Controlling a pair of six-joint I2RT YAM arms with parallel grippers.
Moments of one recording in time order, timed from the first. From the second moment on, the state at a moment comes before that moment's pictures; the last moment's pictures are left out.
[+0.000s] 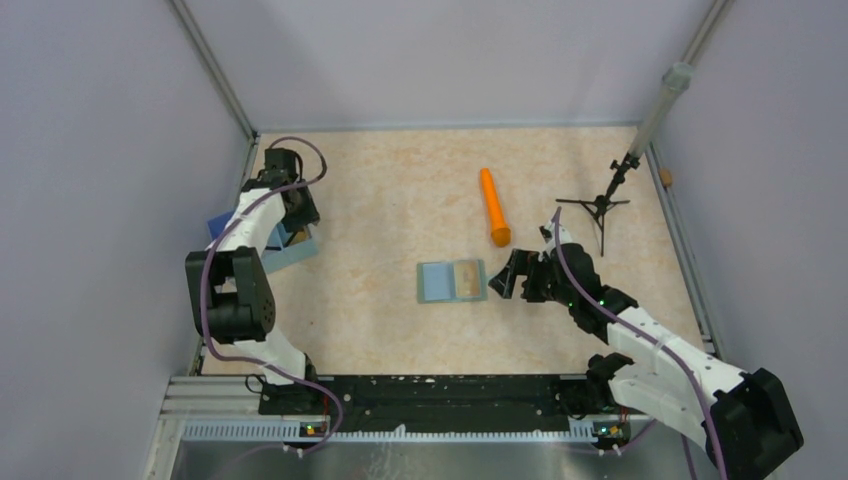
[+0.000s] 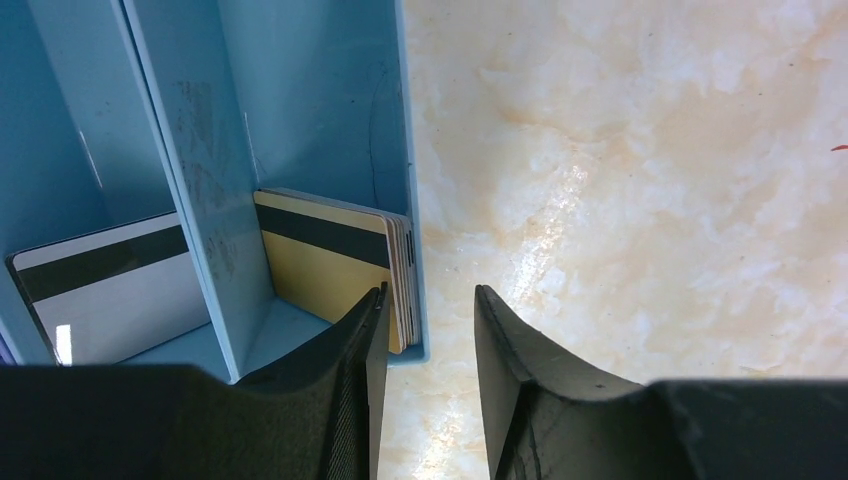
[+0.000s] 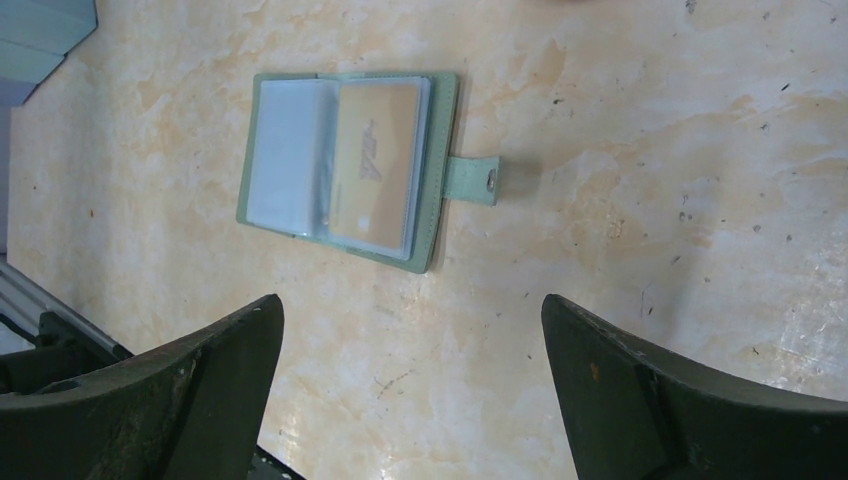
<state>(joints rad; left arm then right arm) 0.07 1.67 1.26 -0.63 -0.08 -0.32 0.54 0.90 0.42 -0.12 -0.10 0.61</state>
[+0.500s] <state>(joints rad) 0.09 1.69 1.25 -0.64 -0.13 -0.32 0.54 0.92 0.42 -0.12 -0.12 0.61</state>
